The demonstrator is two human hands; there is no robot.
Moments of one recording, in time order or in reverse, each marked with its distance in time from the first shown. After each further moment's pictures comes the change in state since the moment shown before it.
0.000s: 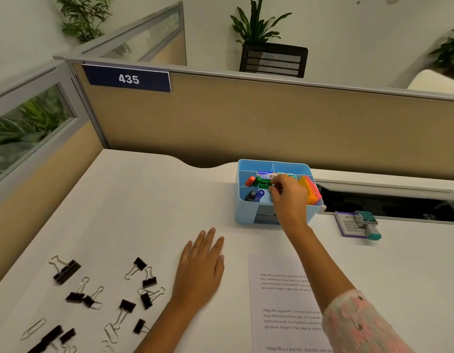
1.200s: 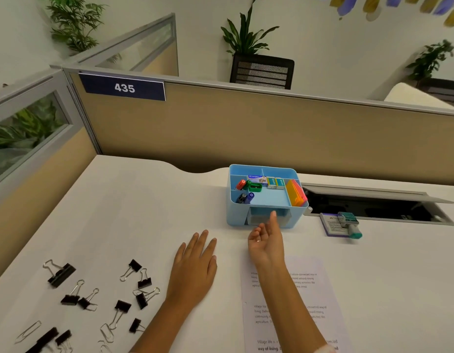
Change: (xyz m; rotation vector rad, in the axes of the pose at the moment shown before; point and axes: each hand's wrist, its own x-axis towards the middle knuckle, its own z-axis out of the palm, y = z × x) left_hand 0.000 0.000 -0.001 0.010 -0.007 -0.008; right_hand -0.083 -0.019 0.001 1.652 0.121 1.226
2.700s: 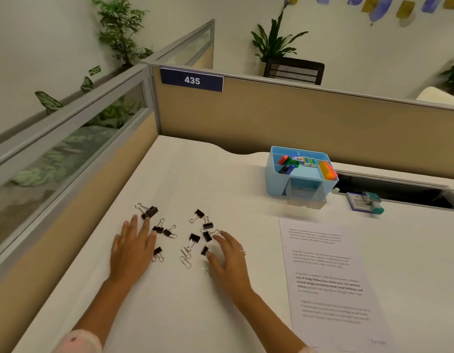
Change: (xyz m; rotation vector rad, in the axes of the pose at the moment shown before) left_hand -0.159 -0.182 -0.099 0.029 0.056 -0.464; right_hand -0.140 0.169 -0.097 -1.647 -0.694 -0.833
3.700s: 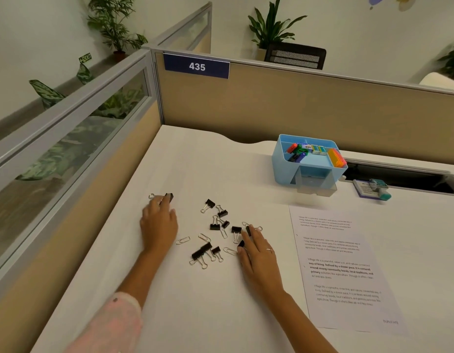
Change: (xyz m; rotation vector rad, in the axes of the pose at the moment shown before) left_hand 0.029 0.035 -0.009 -0.227 0.190 0.034; right_hand -0.021 0.031 -0.008 -0.384 0.006 0.003
